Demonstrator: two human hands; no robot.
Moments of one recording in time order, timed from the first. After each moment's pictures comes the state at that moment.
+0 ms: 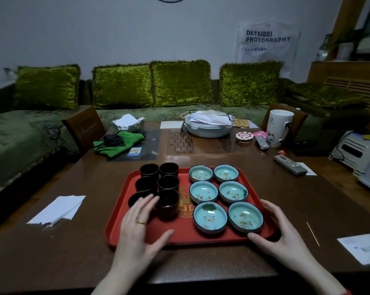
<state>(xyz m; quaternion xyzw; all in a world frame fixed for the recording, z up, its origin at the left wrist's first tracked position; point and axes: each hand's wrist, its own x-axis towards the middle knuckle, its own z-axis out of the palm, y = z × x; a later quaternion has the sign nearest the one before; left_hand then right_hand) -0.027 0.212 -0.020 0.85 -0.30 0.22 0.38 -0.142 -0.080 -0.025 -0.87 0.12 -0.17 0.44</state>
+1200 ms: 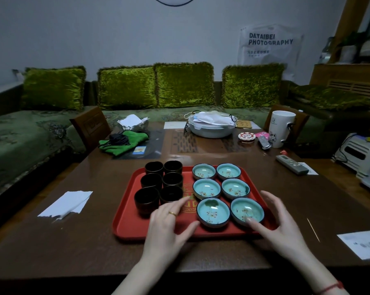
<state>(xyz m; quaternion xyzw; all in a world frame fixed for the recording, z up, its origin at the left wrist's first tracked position) -0.039 0.175 -0.025 0.85 -0.32 0.19 0.38 -0.143 -0.054 -0.003 -0.85 0.15 -0.21 0.46</state>
